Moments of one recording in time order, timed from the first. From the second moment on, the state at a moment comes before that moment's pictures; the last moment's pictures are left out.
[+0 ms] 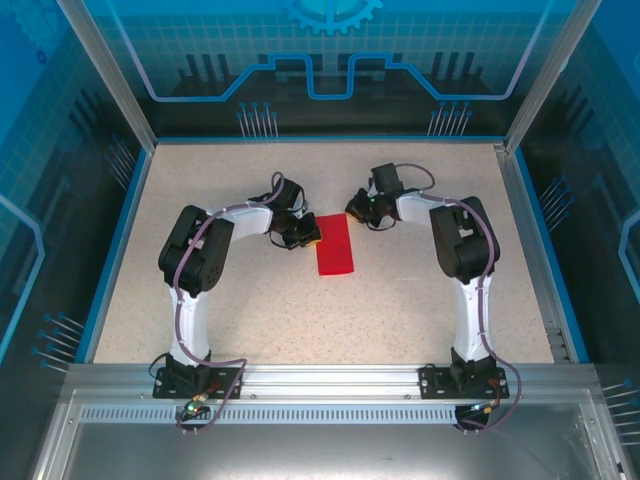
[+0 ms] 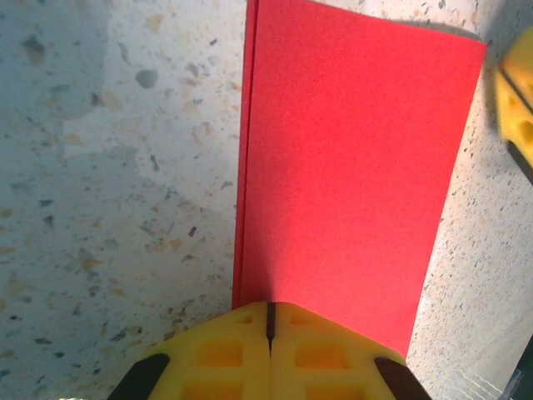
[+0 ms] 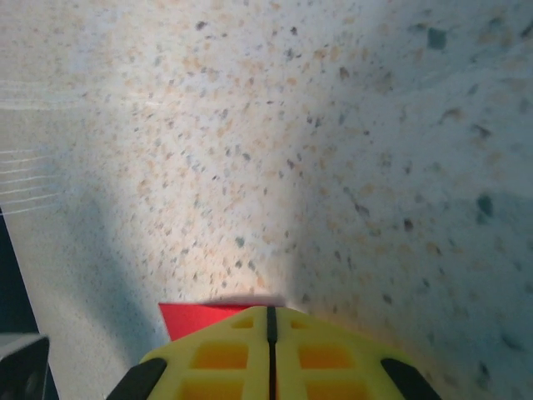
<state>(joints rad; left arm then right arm) -0.37 2.08 1.30 -0.34 0.48 -0.77 0.32 2.15 1.40 -0.16 -0.43 0.88</state>
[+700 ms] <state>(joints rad) -0.38 2.08 1.33 -0.37 0.47 -0.76 0.36 1.98 1.12 -0.17 -0.58 0.72</state>
